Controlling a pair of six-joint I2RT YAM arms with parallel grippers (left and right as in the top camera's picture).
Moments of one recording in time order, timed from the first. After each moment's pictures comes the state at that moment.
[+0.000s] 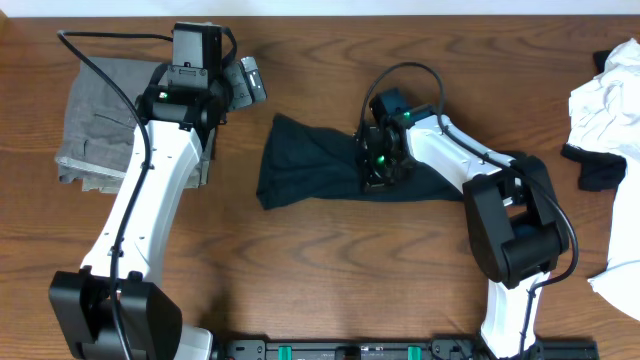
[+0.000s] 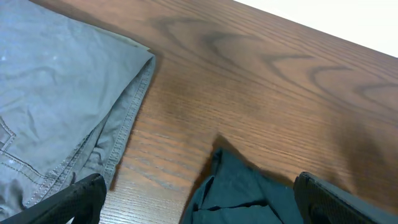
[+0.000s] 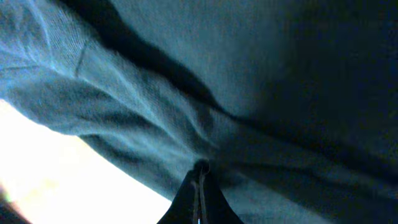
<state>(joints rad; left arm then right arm) -0.14 1.63 1.47 -0.69 -0.06 -0.41 0.41 2.08 1.40 -0.84 -0.40 0.18</state>
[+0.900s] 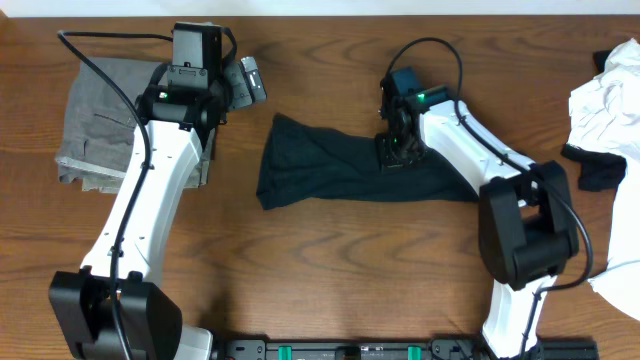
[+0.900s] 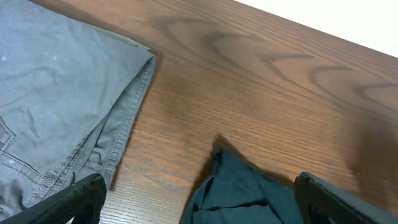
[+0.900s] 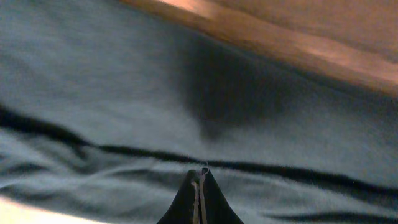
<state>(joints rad) -0.14 1.63 1.47 -0.69 -0.06 -0.41 0.37 2.07 1.50 -0.92 -0.06 0.24</state>
